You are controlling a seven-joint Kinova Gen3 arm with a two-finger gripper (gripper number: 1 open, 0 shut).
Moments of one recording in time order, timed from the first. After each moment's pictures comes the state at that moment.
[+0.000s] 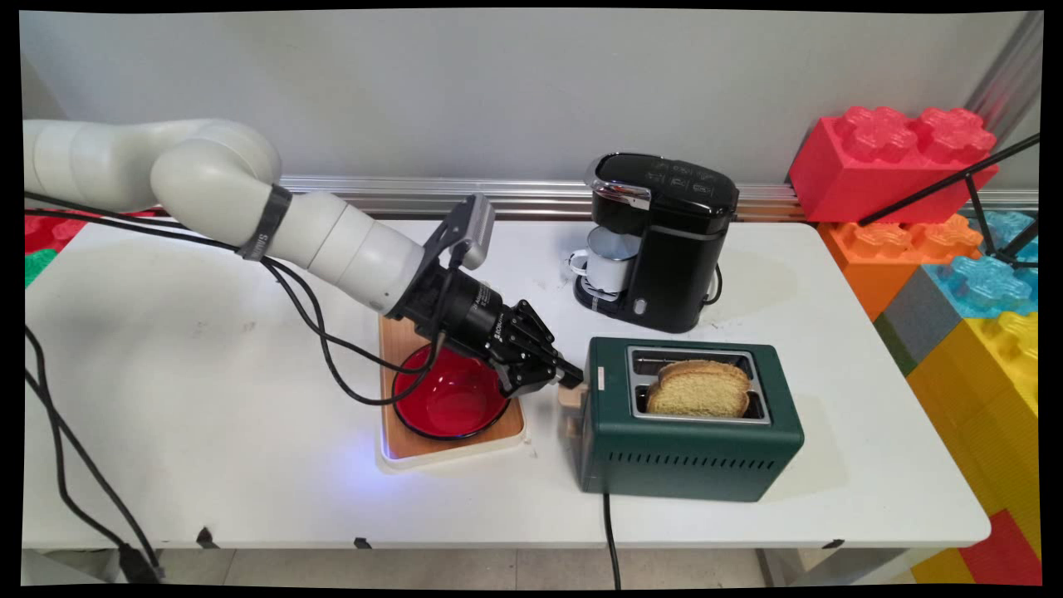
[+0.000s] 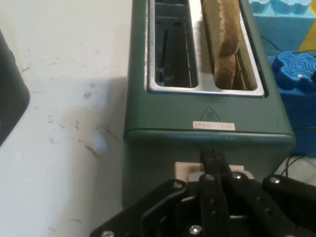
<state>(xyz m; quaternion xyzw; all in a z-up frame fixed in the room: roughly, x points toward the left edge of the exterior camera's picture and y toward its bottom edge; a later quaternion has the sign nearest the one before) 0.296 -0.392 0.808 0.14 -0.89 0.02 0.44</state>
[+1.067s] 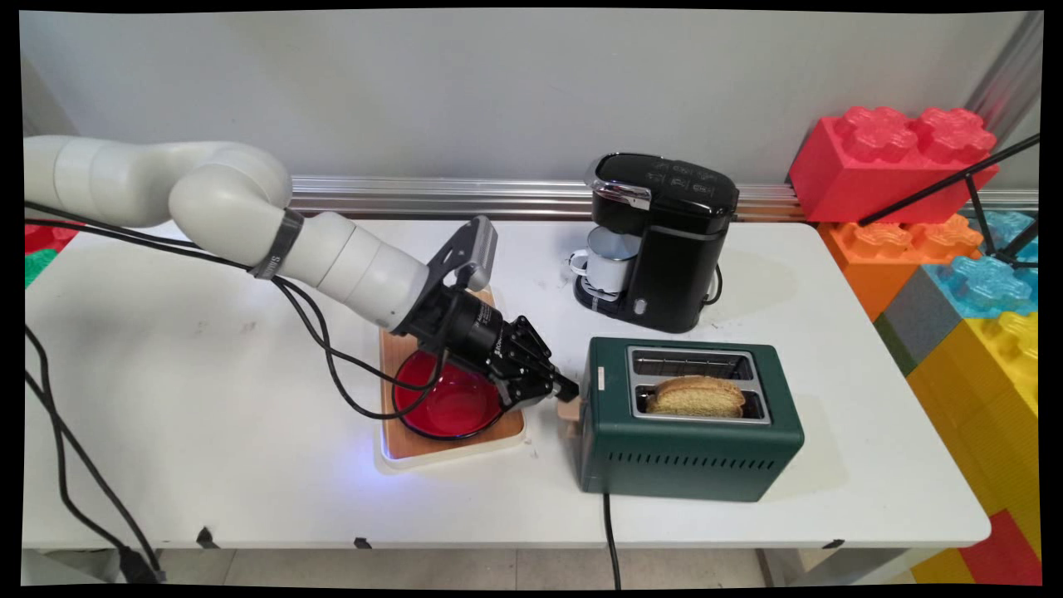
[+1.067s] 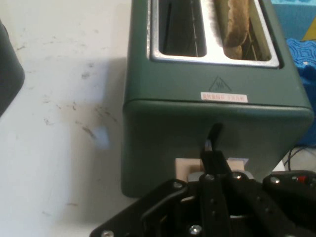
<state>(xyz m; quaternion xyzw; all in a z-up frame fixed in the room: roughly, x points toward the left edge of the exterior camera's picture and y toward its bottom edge) 0.296 -0.392 0.784 0.15 -0.89 0.02 0.43</state>
